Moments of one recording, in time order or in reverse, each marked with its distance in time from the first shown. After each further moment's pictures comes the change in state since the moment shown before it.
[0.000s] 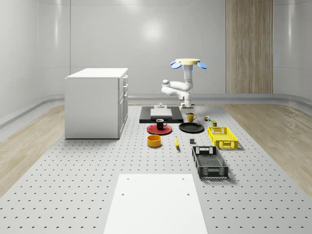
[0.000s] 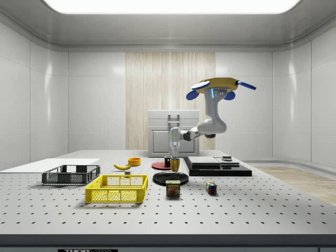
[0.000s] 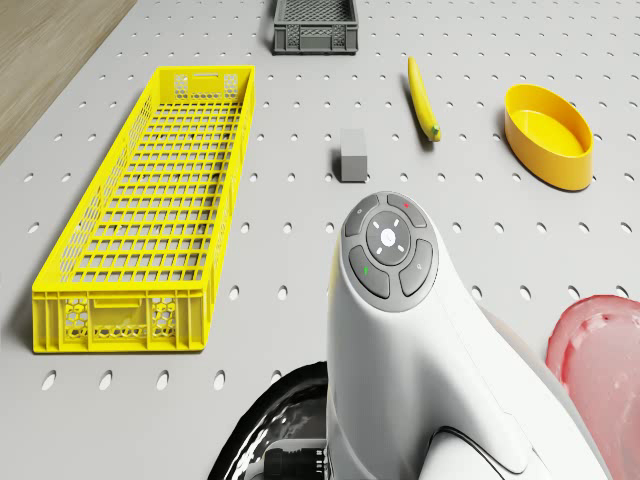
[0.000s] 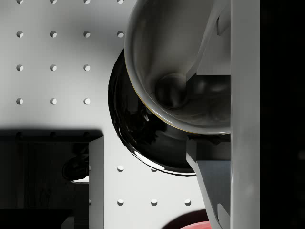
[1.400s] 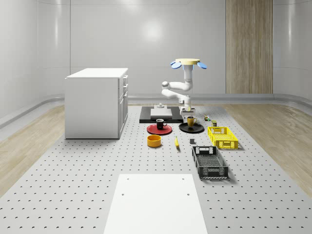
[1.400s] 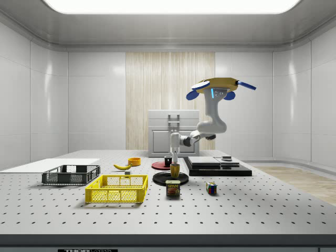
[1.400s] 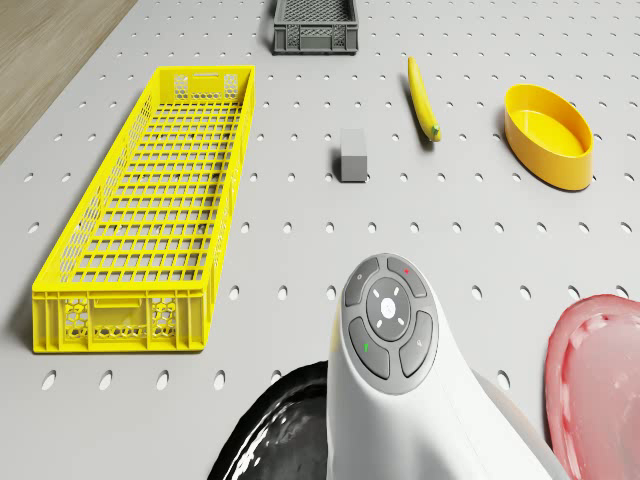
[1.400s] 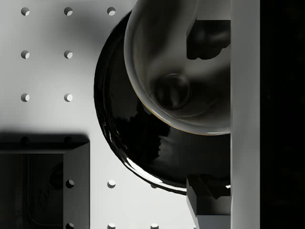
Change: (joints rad) arm -0.026 0.024 -0.139 0.047 -0.135 0.041 -0.001
